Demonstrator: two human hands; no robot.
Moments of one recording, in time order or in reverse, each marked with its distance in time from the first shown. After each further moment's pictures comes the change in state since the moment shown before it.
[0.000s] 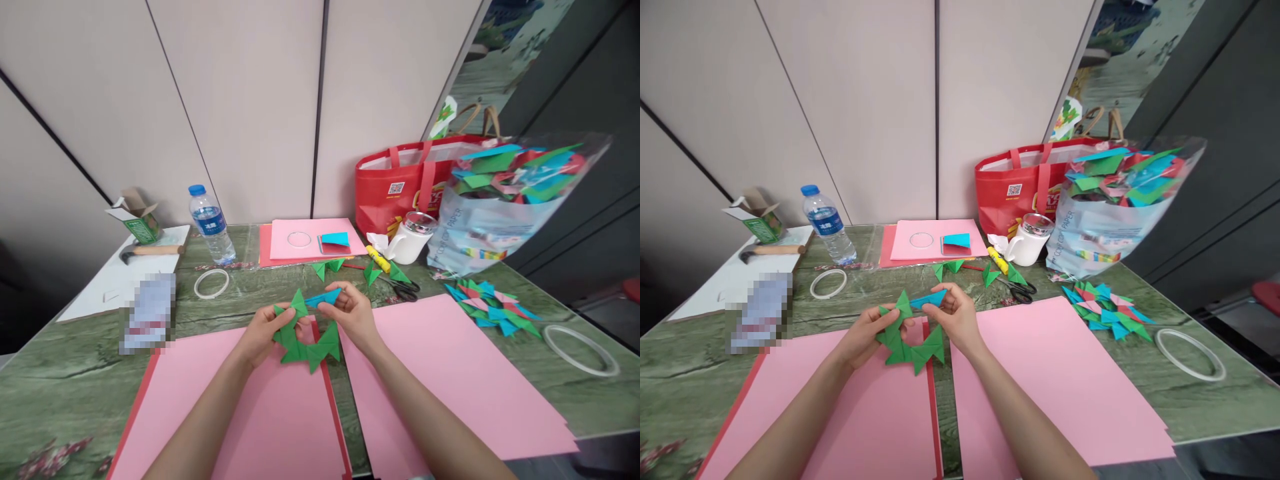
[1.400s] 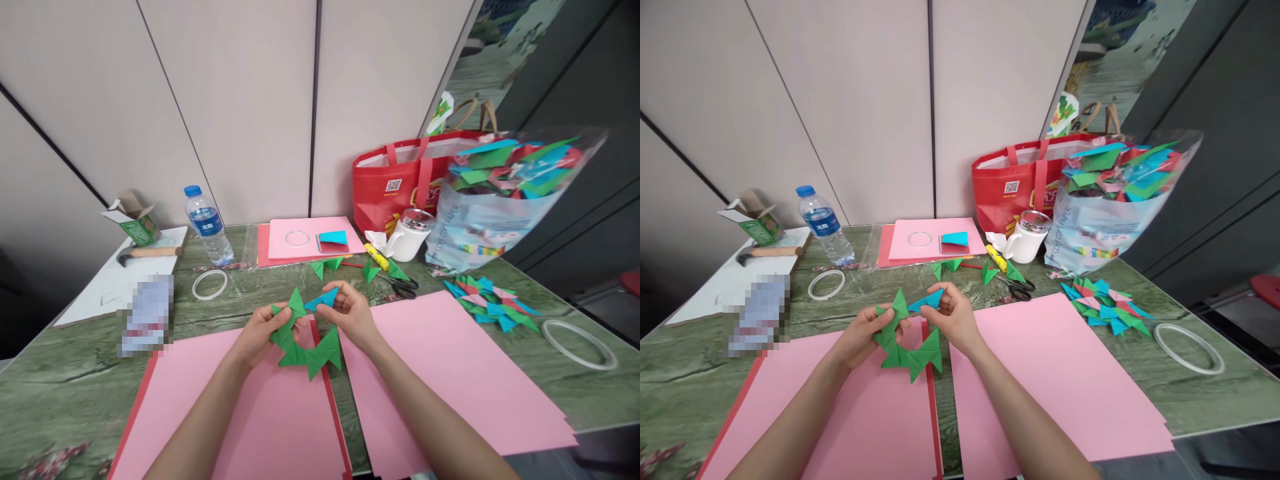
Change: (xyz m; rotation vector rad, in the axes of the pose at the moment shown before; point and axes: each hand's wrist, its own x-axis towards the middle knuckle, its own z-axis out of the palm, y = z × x) left_hand 0.000 -0.001 -0.006 0.027 -0.076 0.027; right_hand -0.002 -0.005 0.000 -0.023 -0.071 0.015
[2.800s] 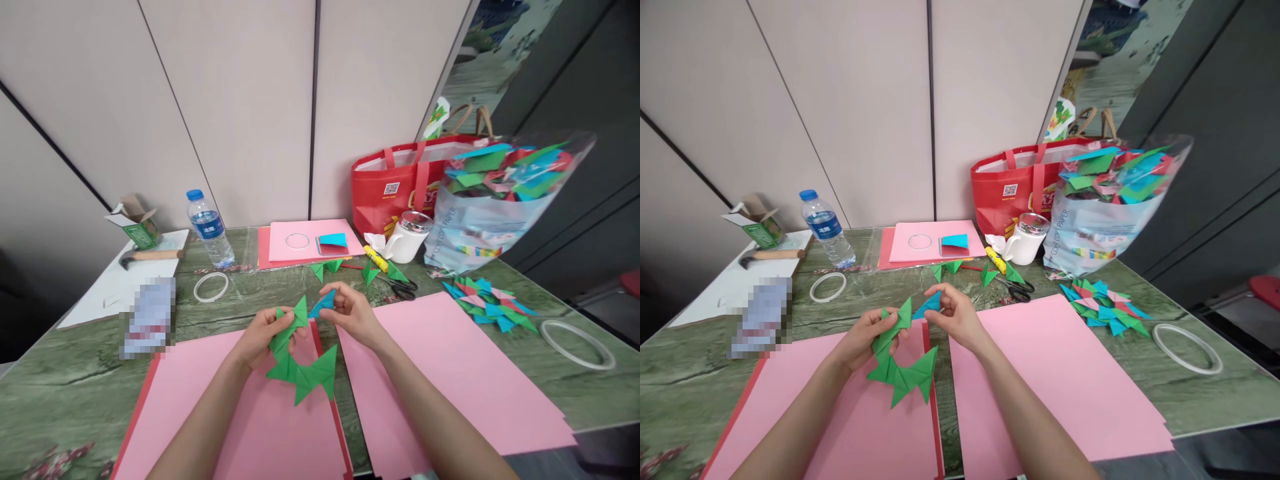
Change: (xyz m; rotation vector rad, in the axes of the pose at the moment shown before) left_hand -0.001 0.001 0.000 0.008 -0.010 -0.061; right_hand 0.002 -0.005 -0.011 -0.082 -0.165 -0.026
